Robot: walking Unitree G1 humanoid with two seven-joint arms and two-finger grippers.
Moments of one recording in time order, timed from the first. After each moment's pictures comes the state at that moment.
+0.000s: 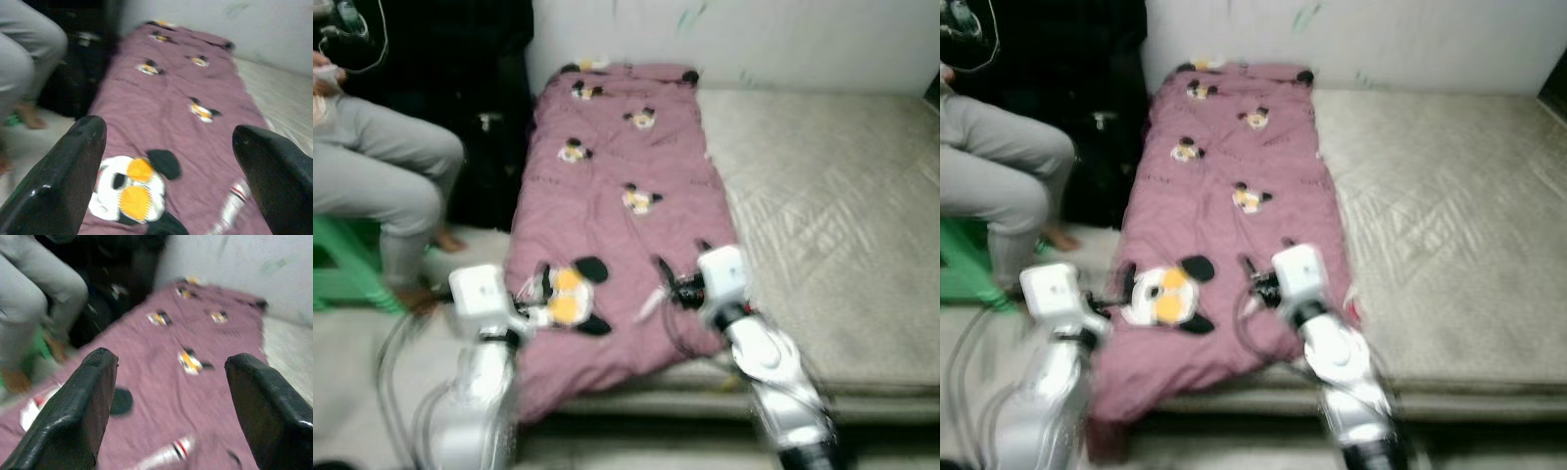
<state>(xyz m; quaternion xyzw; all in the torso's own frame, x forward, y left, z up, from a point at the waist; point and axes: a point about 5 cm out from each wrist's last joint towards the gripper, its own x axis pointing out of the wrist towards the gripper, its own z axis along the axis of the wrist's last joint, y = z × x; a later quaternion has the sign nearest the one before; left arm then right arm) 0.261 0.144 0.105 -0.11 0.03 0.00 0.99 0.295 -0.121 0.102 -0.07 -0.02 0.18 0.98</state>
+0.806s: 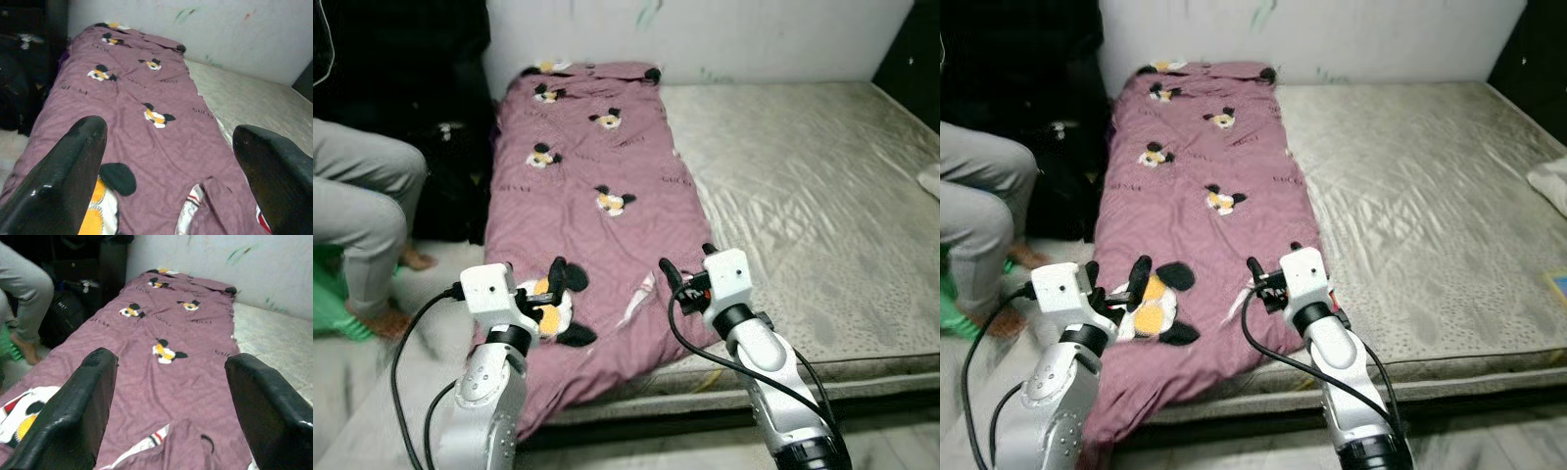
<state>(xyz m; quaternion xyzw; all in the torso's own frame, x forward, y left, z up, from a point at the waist) 0.260 0.143 0.110 -0.14 0.01 -0.03 0.99 0.297 -0.115 0.102 -0.07 -0.01 0.18 0.98</state>
